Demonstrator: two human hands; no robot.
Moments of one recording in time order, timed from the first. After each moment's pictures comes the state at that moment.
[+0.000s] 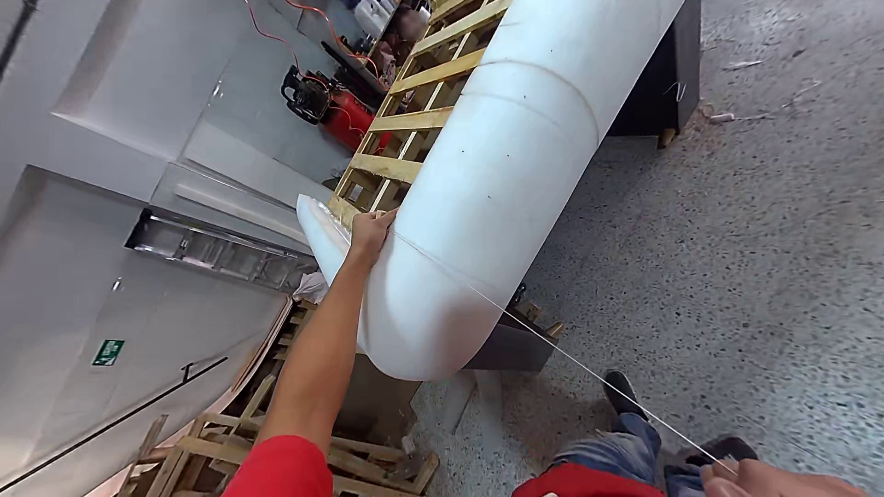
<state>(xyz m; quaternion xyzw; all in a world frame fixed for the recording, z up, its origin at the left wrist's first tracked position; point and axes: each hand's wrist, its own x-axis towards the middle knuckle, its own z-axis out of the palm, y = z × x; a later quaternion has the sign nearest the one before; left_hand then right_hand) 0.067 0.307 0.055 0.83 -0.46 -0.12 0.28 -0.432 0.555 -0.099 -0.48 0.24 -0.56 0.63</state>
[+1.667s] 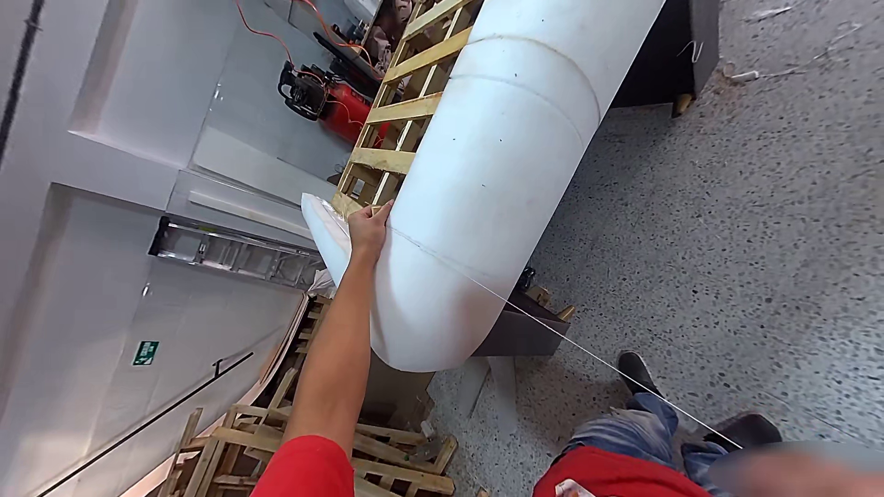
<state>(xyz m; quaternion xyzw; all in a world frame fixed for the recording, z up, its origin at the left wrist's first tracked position) 0.065 0.307 0.045 0.81 -0.51 -0.04 0.30 -0.449 0.562 -0.128 -0.38 0.26 -0.55 0.70</state>
